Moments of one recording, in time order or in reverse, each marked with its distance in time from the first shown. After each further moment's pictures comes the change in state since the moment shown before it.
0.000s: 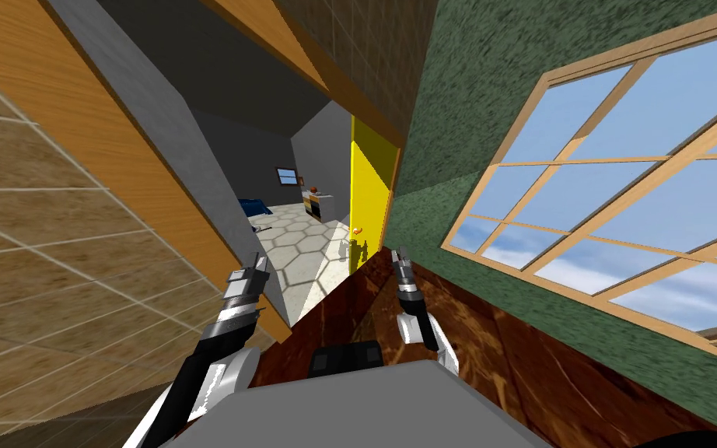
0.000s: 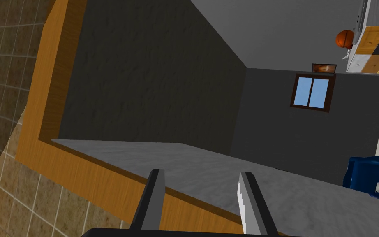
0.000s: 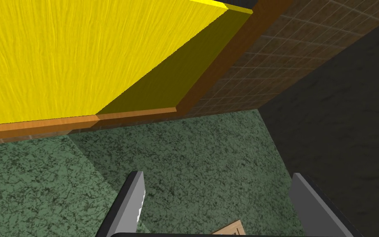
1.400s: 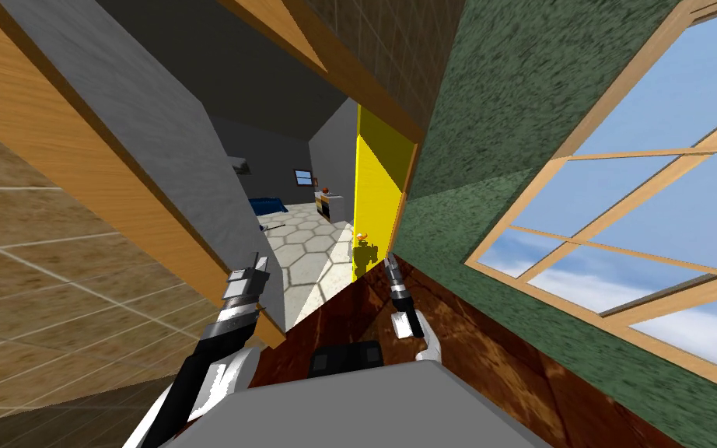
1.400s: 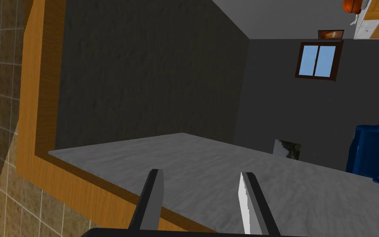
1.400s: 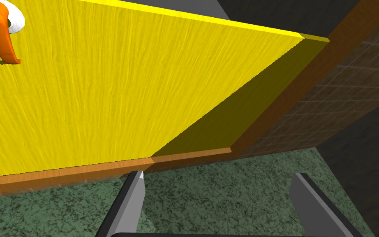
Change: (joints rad) arm -0.140 -0.032 0.006 0.341 -0.009 -0.058 -0.002
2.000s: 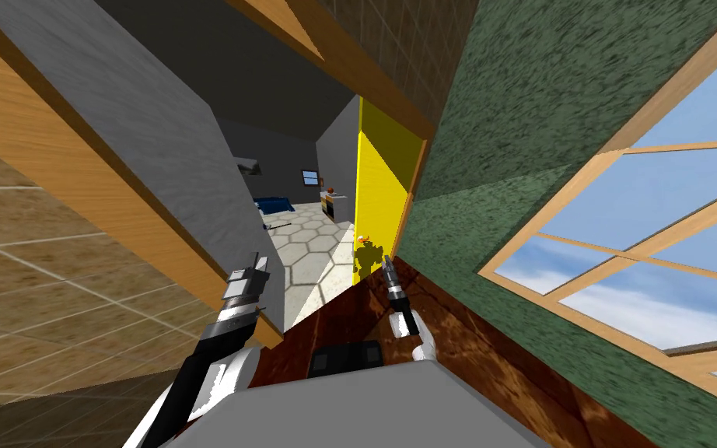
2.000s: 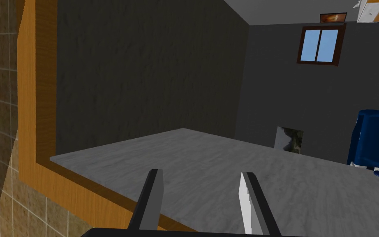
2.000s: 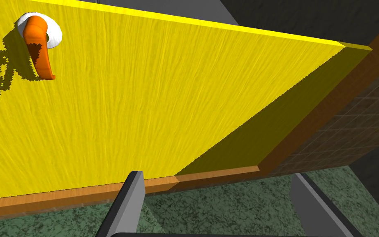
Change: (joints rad) arm -0.059 -0.003 0.004 0.154 -0.003 -0.030 0.000
